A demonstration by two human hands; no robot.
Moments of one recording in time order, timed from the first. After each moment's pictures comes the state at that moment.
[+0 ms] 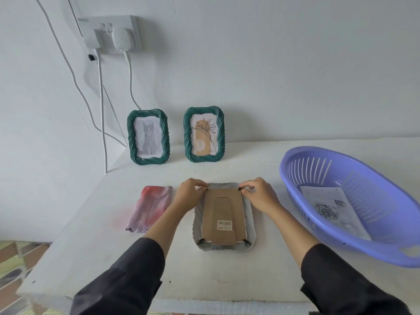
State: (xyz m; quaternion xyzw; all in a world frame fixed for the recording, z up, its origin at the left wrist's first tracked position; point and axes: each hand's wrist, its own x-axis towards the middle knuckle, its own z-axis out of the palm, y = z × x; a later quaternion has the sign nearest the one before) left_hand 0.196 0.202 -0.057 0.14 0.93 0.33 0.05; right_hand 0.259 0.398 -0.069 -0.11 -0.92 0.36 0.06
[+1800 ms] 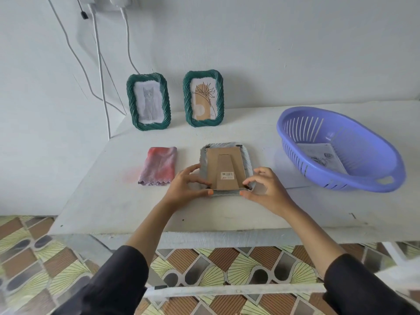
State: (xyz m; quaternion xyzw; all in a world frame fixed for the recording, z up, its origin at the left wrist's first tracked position) left_hand 0.282 0.133 -0.089 0.25 0.86 0.44 0.10; right_hand 0.379 0.367 -0.099 -0.04 -0.89 0.45 0.09
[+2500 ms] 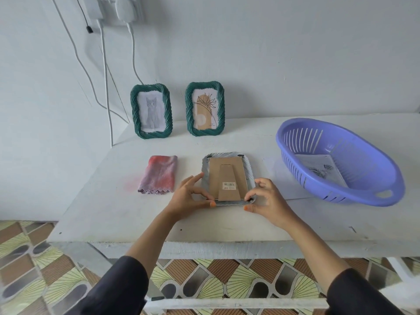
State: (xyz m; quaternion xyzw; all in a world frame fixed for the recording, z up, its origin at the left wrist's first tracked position) left_hand 0.290 0.142 -0.082 0.26 0.86 0.42 0.11; right_hand 0.378 0.375 -0.100 -0.01 -0.89 0.45 0.07
